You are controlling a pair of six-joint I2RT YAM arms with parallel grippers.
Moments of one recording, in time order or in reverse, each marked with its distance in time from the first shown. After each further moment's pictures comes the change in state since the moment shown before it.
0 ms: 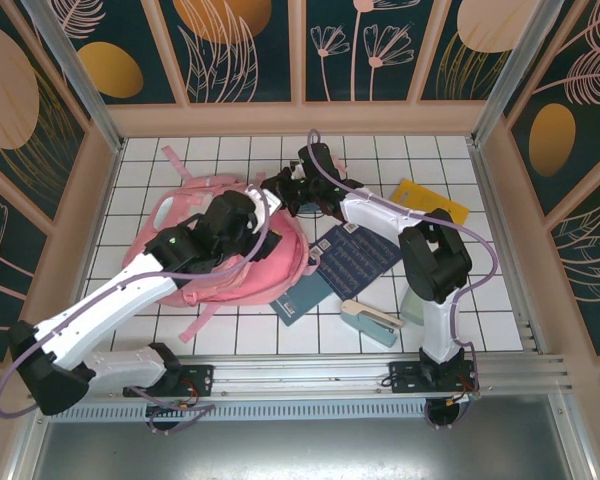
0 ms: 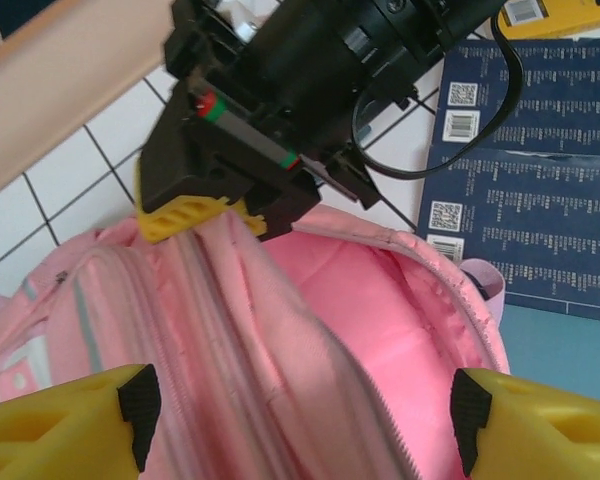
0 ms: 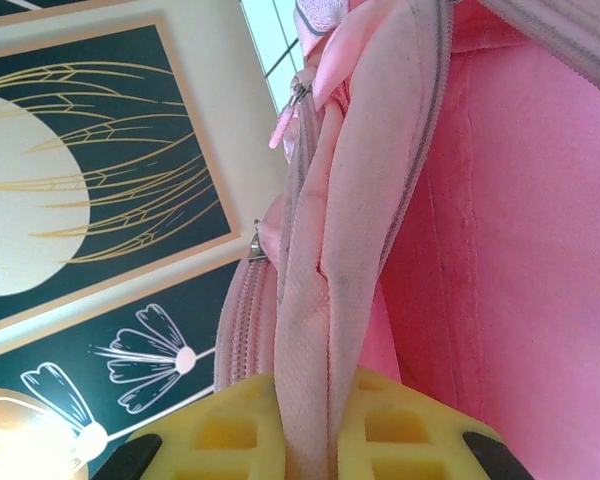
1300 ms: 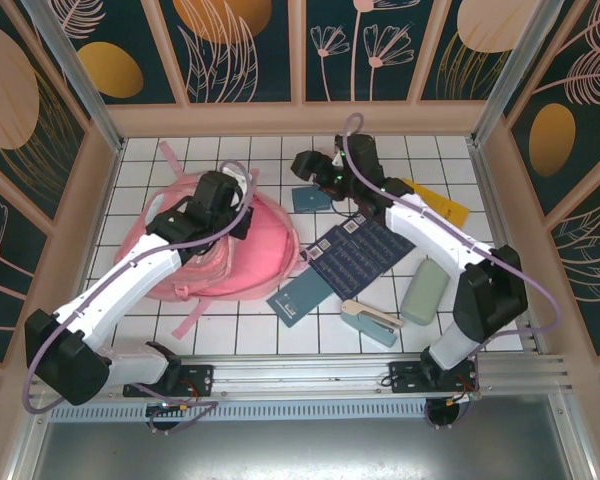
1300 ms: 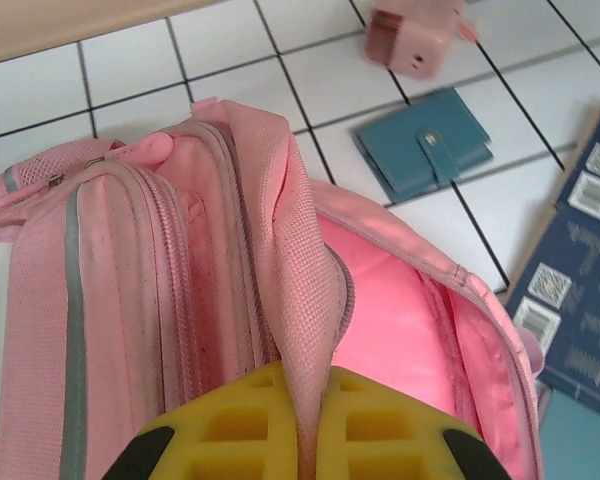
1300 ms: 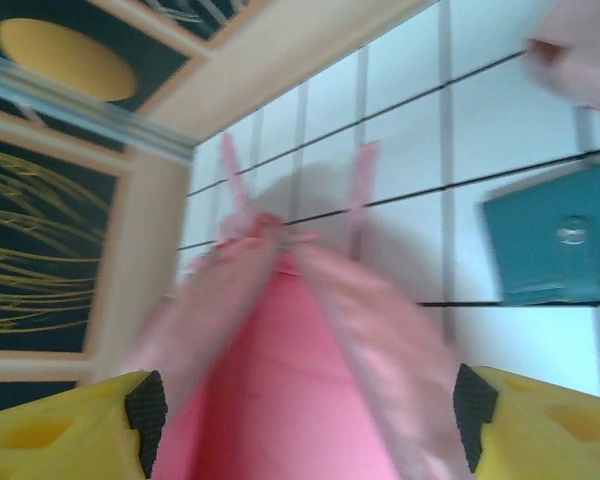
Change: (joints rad) left arm 0.291 0.047 -0.051 0.109 0.099 -0.200; right arm -0.101 -0.412 -0.231 -0.201 0.451 -0.614
